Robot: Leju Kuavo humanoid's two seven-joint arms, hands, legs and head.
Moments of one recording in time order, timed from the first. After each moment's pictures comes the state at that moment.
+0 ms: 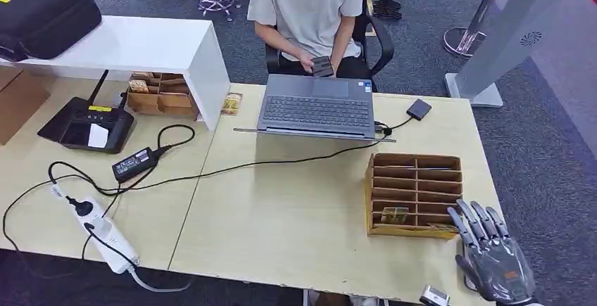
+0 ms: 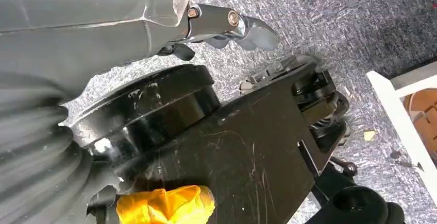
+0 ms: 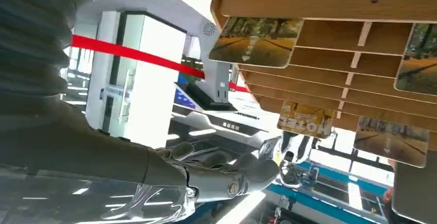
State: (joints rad) left arm -0.02 -0.23 0.15 -0.19 -0.44 -0.03 -0.05; right arm 0.18 -0.53 0.23 -1.49 1.34 -0.69 -0.05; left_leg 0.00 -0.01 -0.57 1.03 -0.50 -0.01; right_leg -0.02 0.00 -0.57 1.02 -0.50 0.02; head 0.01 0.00
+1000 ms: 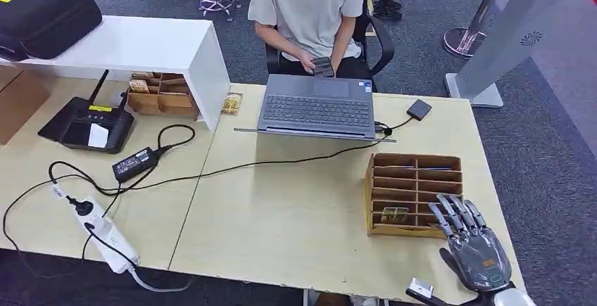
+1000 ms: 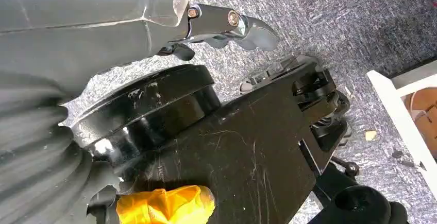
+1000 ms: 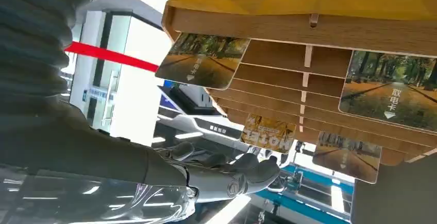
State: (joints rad) left arm -0.02 -0.23 0.15 -0.19 -0.45 -0.03 -0.05; right arm 0.08 -0.49 0.32 -1.38 1.35 -0.68 -0.07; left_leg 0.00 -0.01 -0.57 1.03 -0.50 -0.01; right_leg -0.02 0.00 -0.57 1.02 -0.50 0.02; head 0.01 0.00
